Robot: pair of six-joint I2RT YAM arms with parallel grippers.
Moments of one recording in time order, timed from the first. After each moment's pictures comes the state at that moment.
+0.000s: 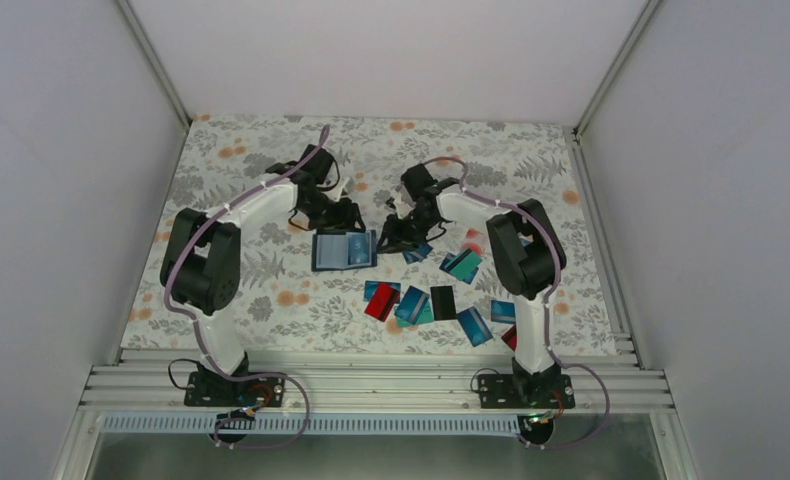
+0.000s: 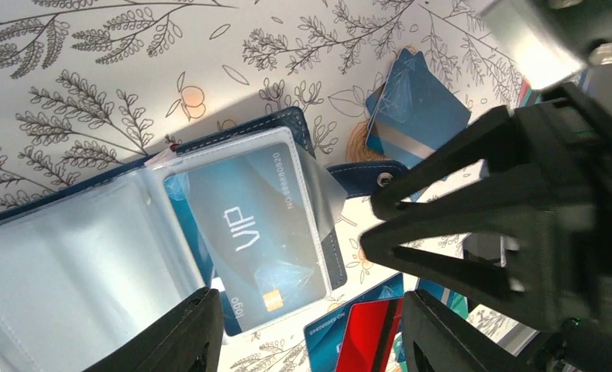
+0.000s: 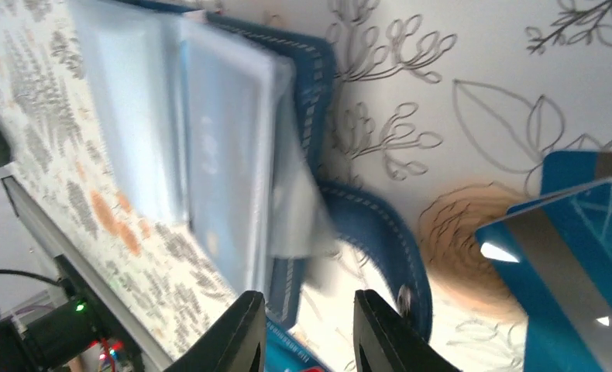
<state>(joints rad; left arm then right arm) -0.40 1.86 1.38 -0.78 0.51 -0.32 0.53 2.09 1.45 -0.69 -0.62 0.40</state>
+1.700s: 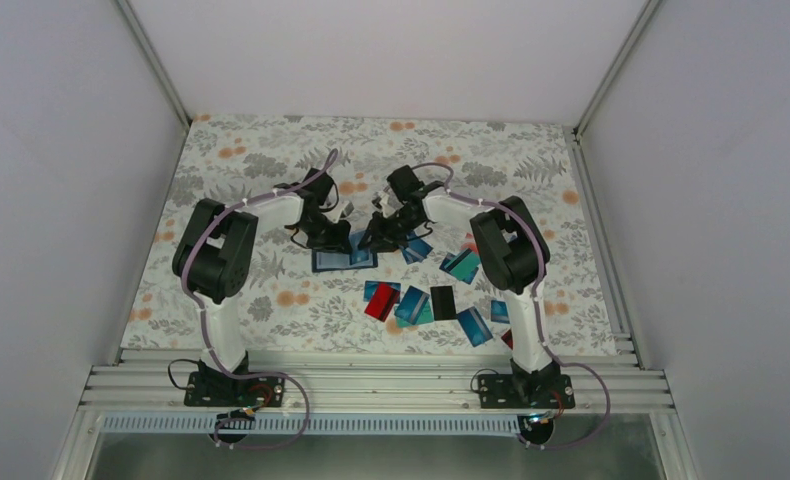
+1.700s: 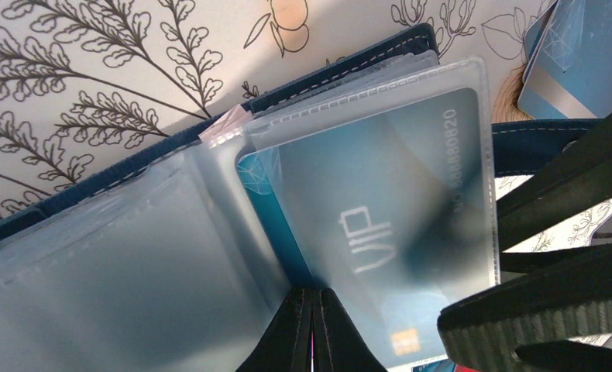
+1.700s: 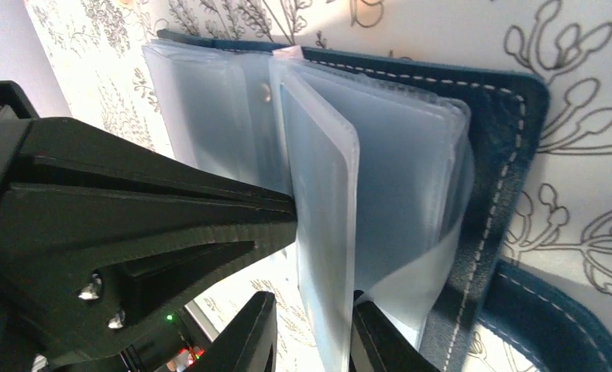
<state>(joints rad) -0.38 1.95 1.22 -0.63 0.50 -0.22 0.58 2.18 1.51 -0.56 -0.78 0.60</state>
